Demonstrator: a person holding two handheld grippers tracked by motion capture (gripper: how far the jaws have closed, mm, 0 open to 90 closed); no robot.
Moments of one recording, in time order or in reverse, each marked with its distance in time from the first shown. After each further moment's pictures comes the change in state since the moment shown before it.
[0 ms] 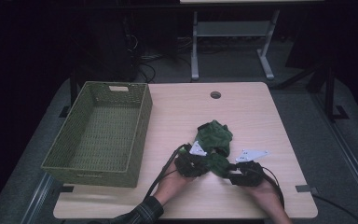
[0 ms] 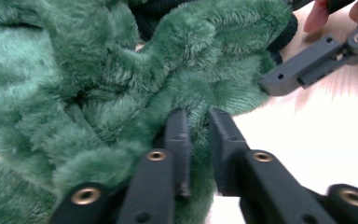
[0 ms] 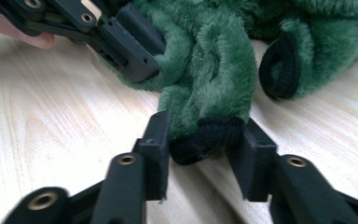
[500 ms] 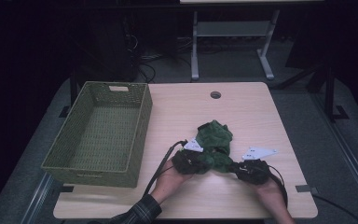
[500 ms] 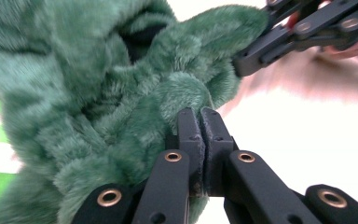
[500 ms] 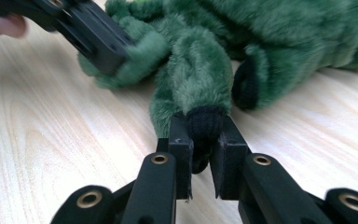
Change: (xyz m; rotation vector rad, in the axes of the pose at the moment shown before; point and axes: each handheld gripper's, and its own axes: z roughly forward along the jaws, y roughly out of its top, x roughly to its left) left arm 0.002 0.008 -0.025 -0.083 -0.089 -0.043; right arm -0.005 0.003 -0.019 -0.061 -0.034 0.010
